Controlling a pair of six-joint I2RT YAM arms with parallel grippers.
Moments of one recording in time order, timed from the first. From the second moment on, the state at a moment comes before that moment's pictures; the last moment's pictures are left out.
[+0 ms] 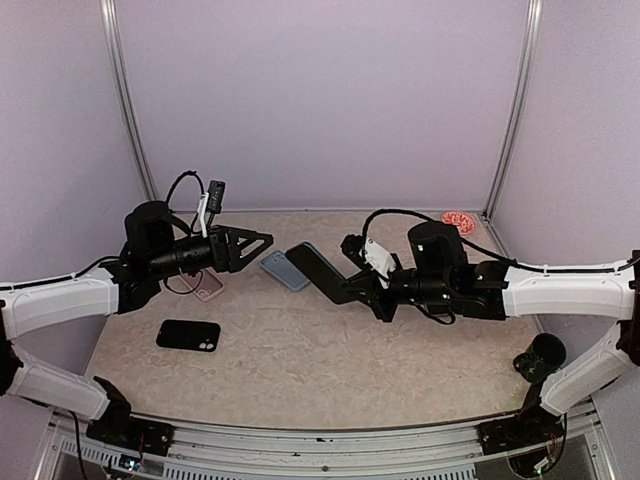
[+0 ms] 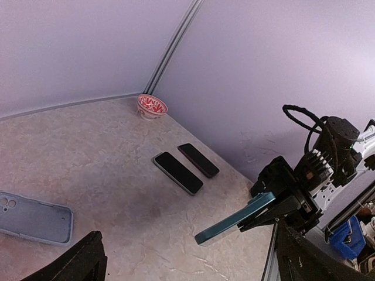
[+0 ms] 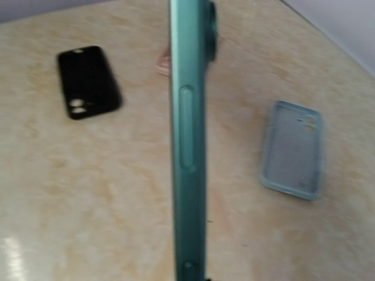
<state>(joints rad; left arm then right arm) -0.56 1.23 0.72 0.43 0.51 -0.45 0.92 1.38 0.89 0.08 -0.15 -0.19</state>
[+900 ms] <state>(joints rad) -0.70 1.25 0.94 0.05 0.68 -0.17 0.89 1.38 0.89 0.05 -0.58 -0.13</state>
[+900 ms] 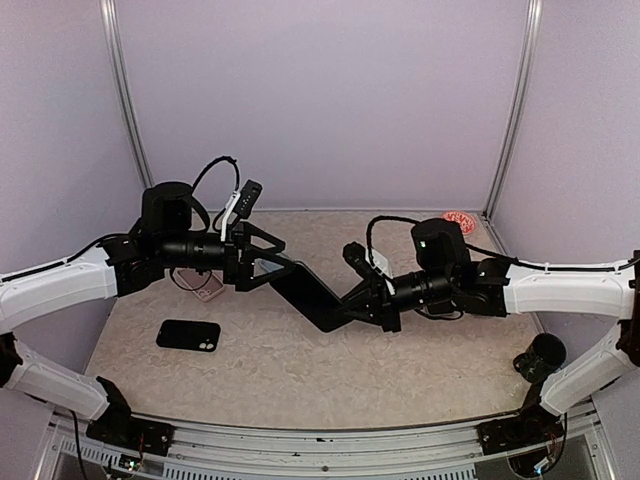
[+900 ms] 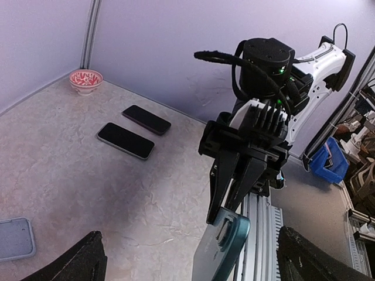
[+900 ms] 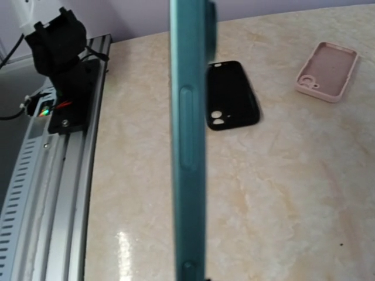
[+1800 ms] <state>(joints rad) -0.75 1.33 1.02 -0.16 0.74 -0.06 0.83 1.46 0.92 0.01 -0.75 -0.14</state>
